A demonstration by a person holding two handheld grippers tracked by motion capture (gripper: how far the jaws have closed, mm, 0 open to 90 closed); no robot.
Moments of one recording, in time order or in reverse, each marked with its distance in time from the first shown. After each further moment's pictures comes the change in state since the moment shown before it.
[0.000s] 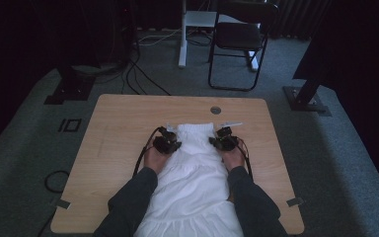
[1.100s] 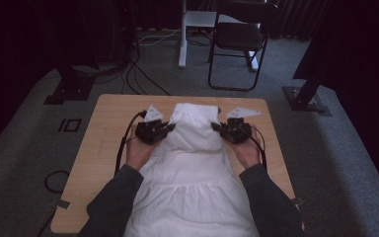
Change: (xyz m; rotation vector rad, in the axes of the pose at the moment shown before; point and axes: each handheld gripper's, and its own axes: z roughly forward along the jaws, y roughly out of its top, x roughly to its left) left arm -0.022 0.015 -0.126 -0.268 -0.025 0.089; right arm 0.042 0.042 -0.119 -0.214 0.089 -0.232
